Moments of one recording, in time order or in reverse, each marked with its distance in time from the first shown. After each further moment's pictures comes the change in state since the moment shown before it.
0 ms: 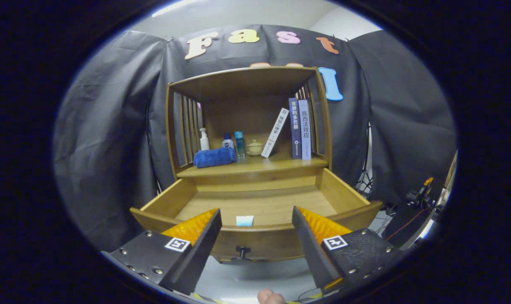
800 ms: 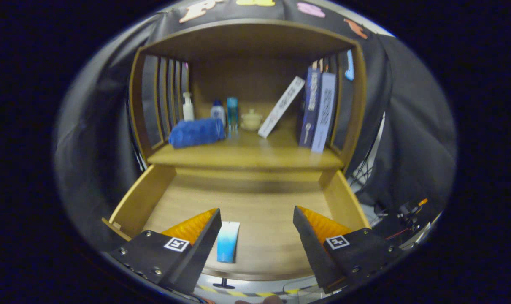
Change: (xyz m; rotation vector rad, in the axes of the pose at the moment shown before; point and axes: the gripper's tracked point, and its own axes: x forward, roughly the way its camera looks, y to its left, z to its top) arm 0.136 -0.004 -0.024 -0.137 0.441 -0.030
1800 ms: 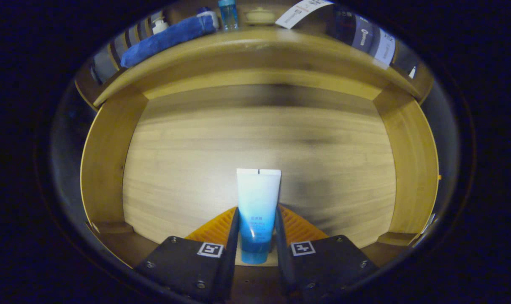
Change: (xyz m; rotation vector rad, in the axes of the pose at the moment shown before) arm 0.084 0.035 -0.088 0.019 0.512 0.016
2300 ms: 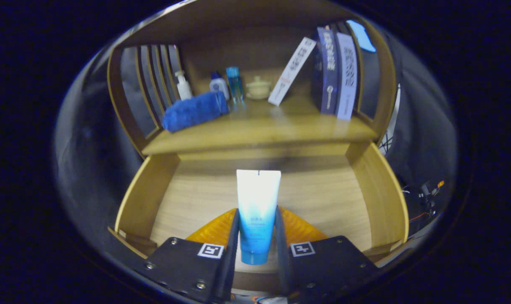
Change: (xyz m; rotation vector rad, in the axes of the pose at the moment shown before) arm -0.106 -0.014 0.062 0.043 -0.499 0.098
